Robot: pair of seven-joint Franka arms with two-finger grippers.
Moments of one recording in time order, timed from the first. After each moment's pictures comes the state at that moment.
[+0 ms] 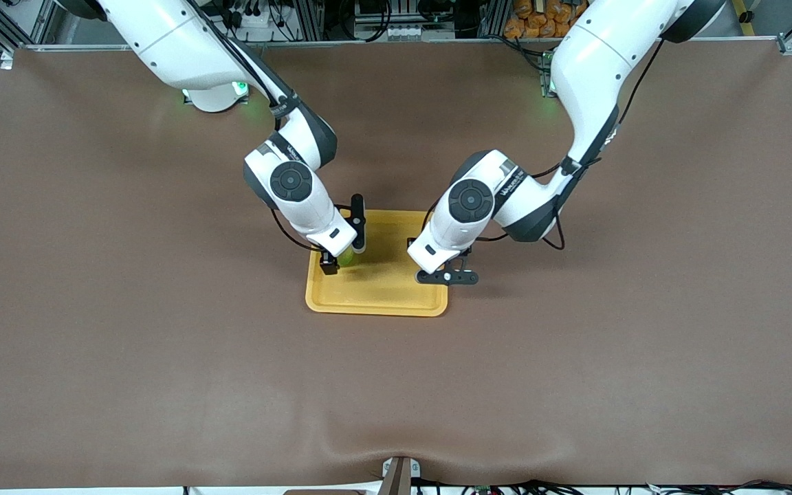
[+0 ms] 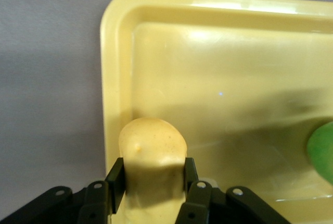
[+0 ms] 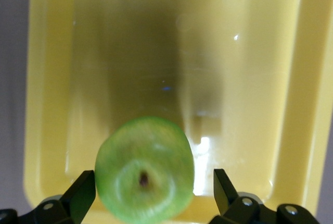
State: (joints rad) left arm -0.38 0.69 -0.36 -1.62 0.13 2.30 -0.73; right arm 0.33 0.52 0.30 -1.90 -0.17 2.39 -0.90
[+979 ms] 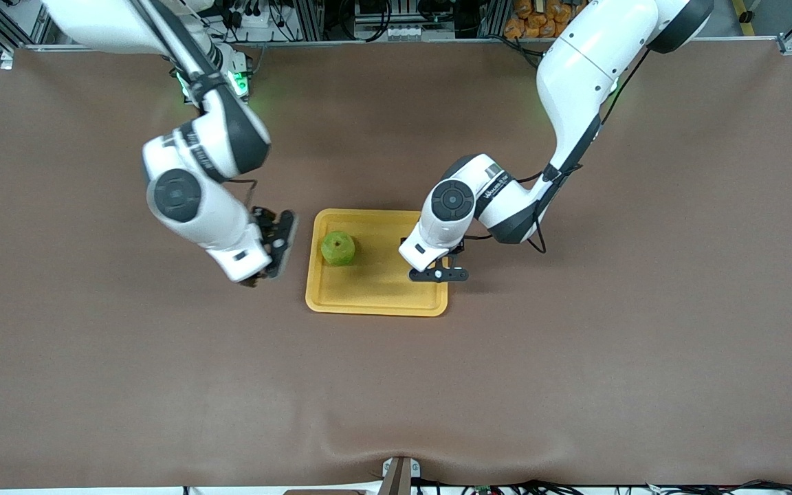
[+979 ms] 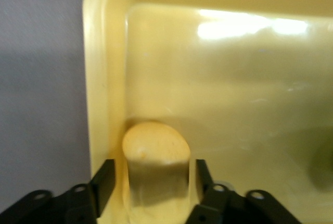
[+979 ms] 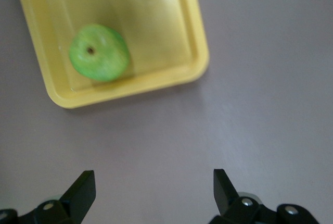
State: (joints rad) left arm -0.41 0.74 -0.34 -1.62 0.23 2.31 -0.81; right arm 0.08 0.35 0.30 -1.77 -0.03 2.03 -0.89
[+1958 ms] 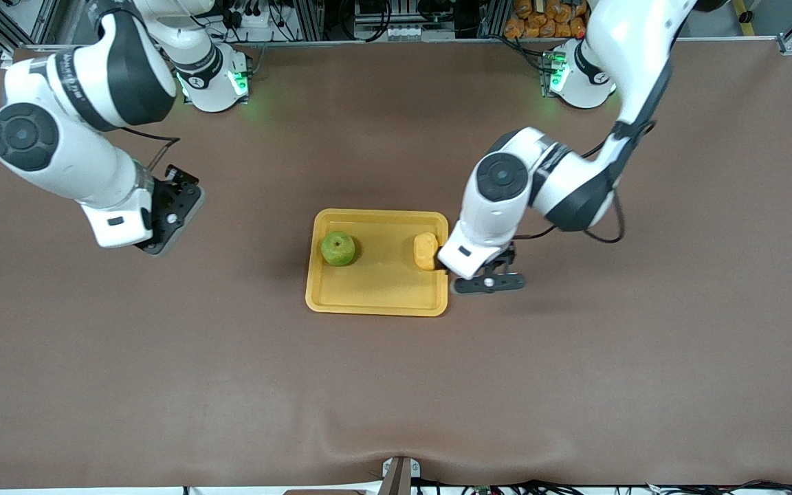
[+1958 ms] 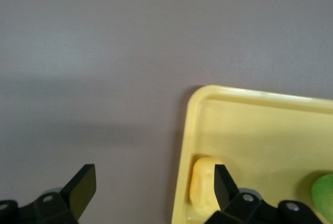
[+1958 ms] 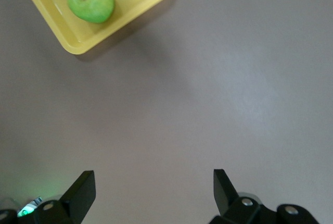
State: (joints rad) left arm -0.29 0.50 -0.33 -1.56 0.27 2.09 -0.81; right arm 0.02 0.12 0.21 -1.78 -0.02 1.73 -0.75
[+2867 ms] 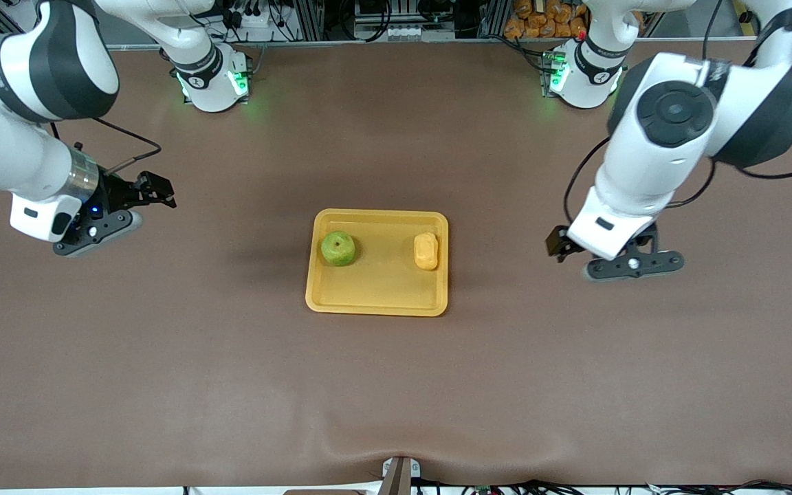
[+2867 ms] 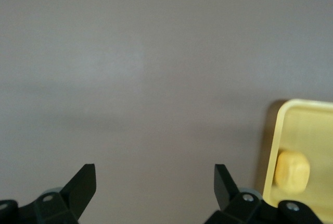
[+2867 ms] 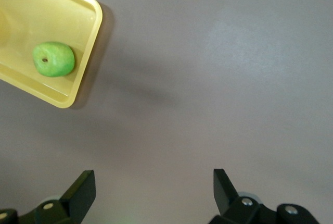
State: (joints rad) left arm -0.07 0.24 -0.34 -1.56 0.24 1.82 -0.49; right arm 0.05 0.04 0.06 -1.81 0.09 1.73 -0.29
